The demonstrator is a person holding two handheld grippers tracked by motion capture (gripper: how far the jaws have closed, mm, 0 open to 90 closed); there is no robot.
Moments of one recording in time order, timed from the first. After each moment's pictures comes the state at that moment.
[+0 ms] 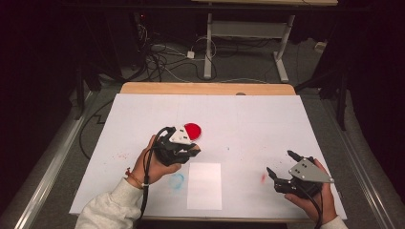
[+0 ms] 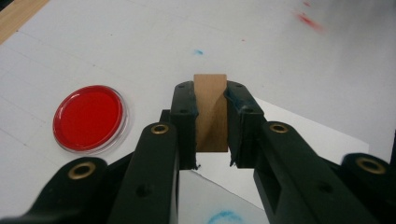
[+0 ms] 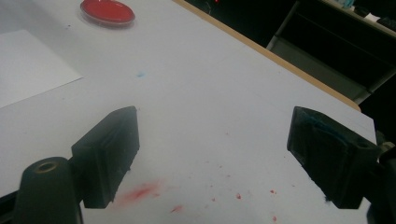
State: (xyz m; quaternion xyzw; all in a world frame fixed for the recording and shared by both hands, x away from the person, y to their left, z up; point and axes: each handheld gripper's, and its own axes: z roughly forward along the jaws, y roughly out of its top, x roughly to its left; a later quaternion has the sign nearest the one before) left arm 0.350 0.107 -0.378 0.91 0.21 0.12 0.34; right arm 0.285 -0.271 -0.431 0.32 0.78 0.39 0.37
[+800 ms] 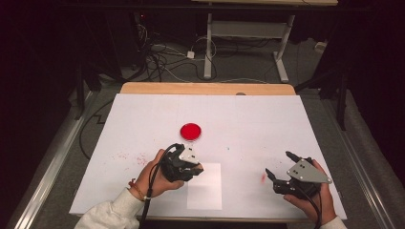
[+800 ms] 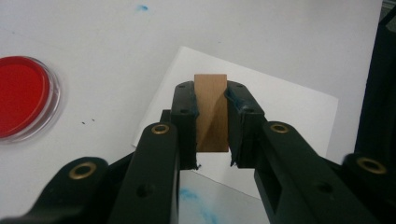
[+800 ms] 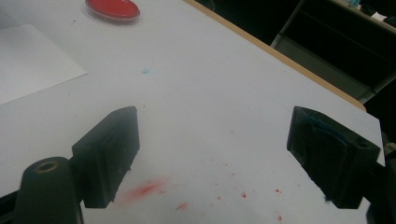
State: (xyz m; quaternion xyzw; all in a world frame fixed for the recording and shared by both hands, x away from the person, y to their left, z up) left arm 0.329 0.092 -0.409 0.94 0.17 0.08 0.29; right arm 0.284 -0.268 -0.433 0.31 0.79 0.38 0.37
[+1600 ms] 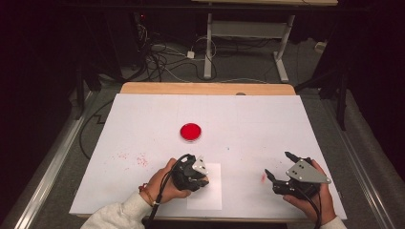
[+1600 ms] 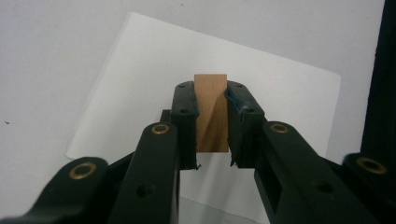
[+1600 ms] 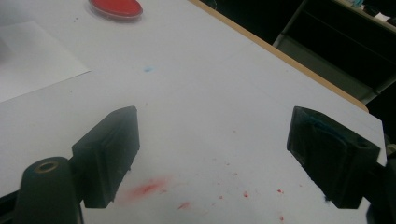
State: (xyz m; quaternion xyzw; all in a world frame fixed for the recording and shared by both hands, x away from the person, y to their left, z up) left arm 0.327 0.067 -0.446 0.96 0.14 0.04 0.25; right arm 0.284 -0.267 -0.434 0.31 0.79 0.38 0.37
